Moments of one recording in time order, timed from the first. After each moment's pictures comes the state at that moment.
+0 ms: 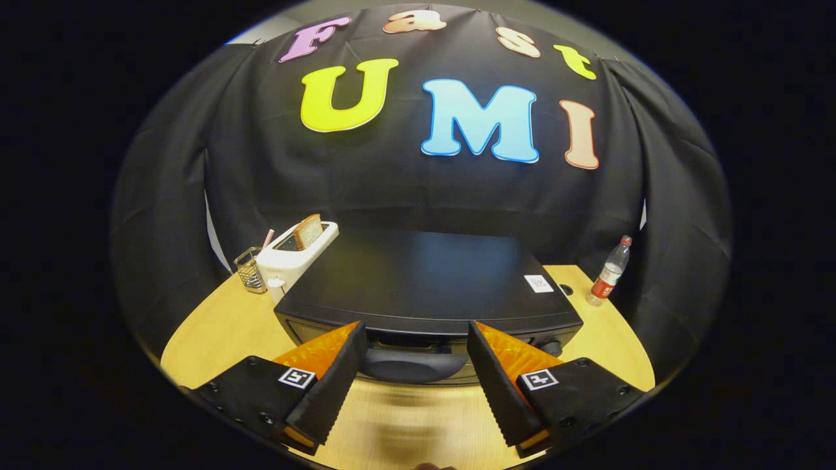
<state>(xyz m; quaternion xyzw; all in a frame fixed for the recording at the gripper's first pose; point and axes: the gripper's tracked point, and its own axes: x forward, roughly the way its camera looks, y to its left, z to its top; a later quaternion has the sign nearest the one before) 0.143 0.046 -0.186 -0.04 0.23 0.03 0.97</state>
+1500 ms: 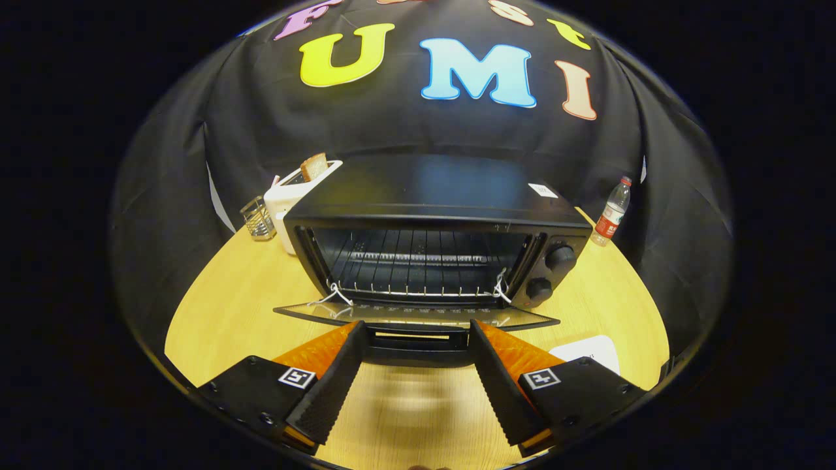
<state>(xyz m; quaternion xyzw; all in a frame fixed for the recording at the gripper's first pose) 0.051 0.045 -0.258 -0.04 0.35 0.03 0.94</state>
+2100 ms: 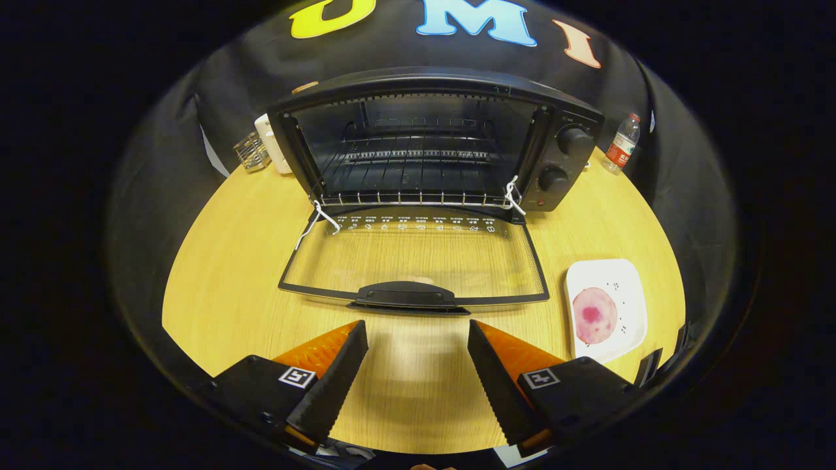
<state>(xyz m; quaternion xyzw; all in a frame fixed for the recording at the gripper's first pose) -0.015 0.028 -0.327 -0.03 0.47 0.03 0.88</state>
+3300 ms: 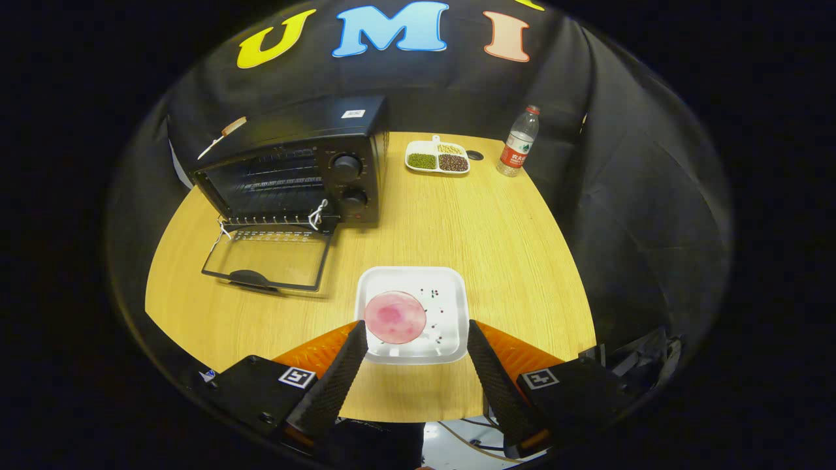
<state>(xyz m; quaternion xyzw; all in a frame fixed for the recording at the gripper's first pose) -0.035 -0.222 -0.259 -0.04 0.48 -0.04 0.88</state>
